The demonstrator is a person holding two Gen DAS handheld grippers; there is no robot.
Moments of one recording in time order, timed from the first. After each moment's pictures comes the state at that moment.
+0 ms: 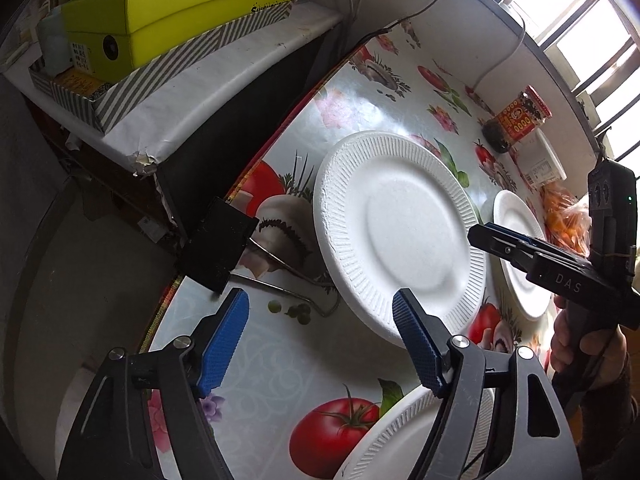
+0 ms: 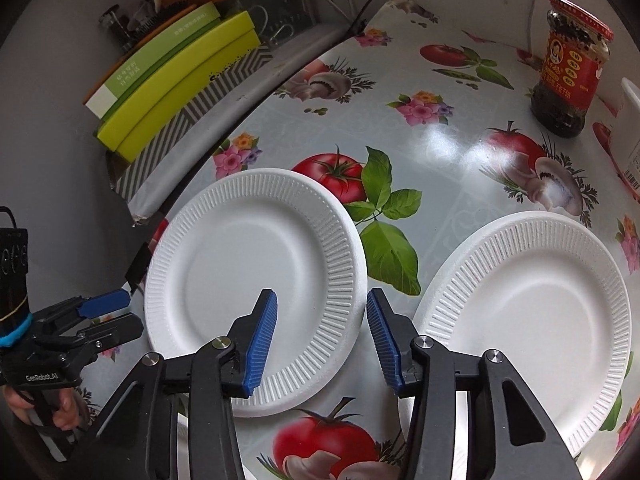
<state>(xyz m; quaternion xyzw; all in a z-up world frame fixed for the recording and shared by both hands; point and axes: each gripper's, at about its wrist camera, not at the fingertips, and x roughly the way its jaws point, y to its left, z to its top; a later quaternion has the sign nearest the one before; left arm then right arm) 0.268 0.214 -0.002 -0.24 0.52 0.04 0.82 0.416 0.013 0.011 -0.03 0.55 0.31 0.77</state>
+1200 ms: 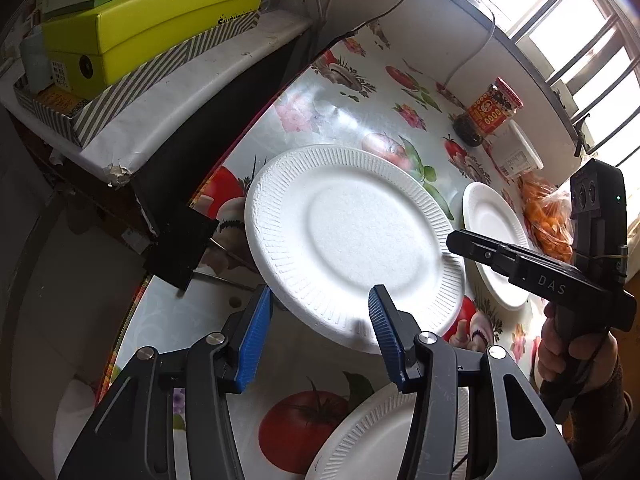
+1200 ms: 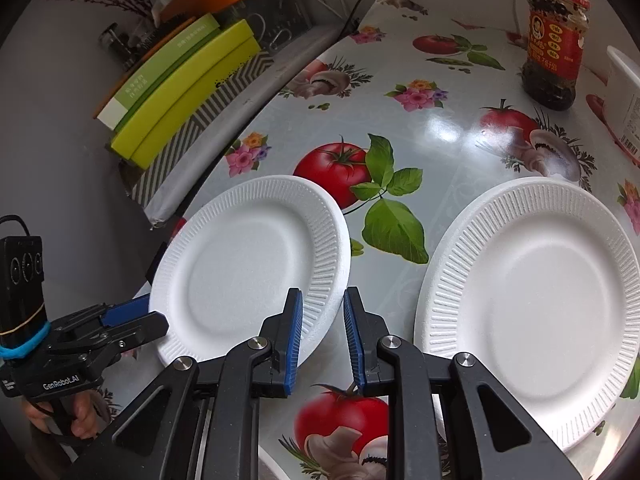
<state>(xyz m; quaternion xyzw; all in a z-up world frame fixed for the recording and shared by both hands) 0.267 0.195 0.012 -0.23 0.50 0.01 0.83 0.399 0.000 0.019 0.01 0.55 0.32 0.77</state>
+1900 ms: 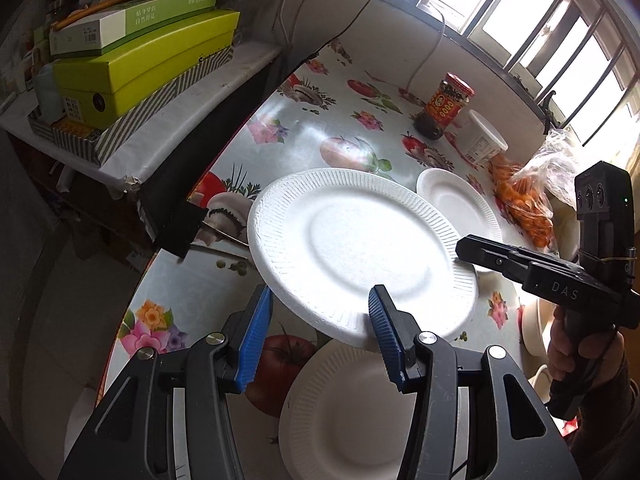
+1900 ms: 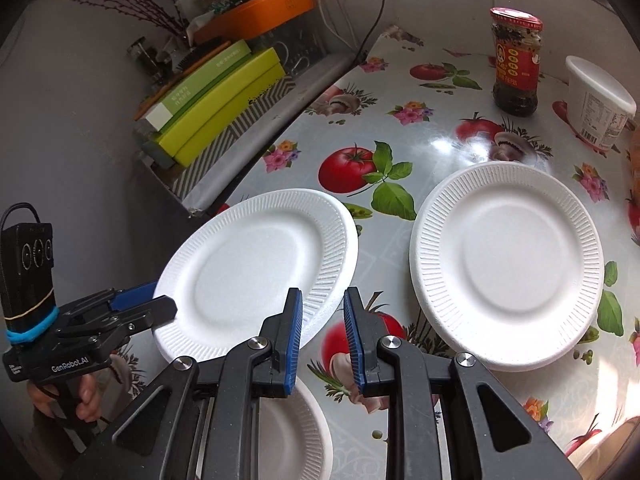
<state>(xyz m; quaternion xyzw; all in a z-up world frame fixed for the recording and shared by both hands) 0.216 0.162 0.050 -0.18 0.47 -0.01 0.86 0.332 -0.040 0.063 0.03 0.51 0.33 0.79</state>
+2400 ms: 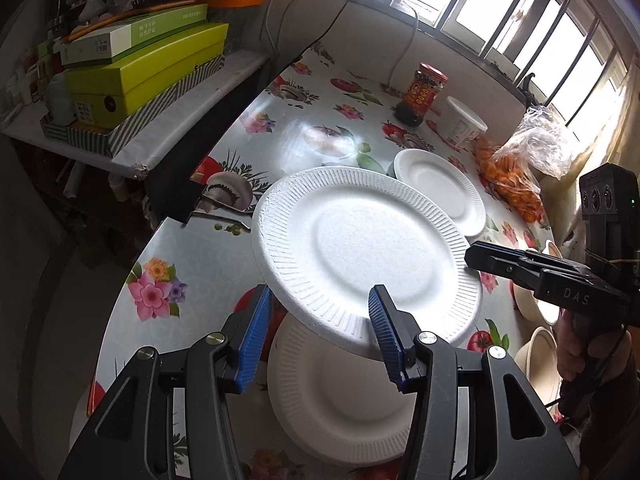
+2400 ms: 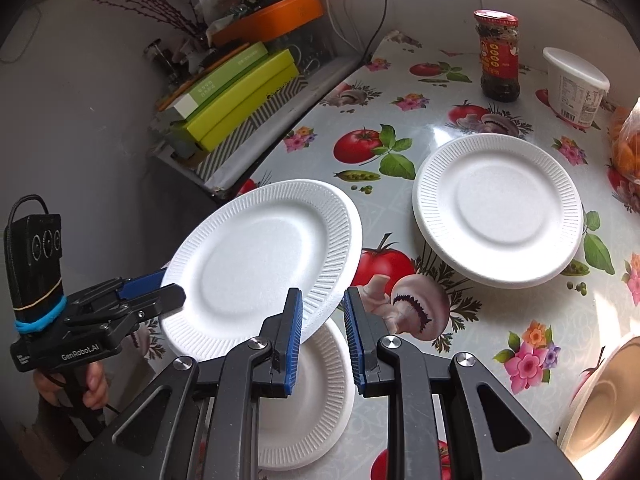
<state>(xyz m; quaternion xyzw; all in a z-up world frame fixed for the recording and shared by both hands) 0.167 0.140 0.059 -0.16 0.46 -0.02 0.87 0.269 -0.065 0.073 0.04 0.50 0.34 0.79</state>
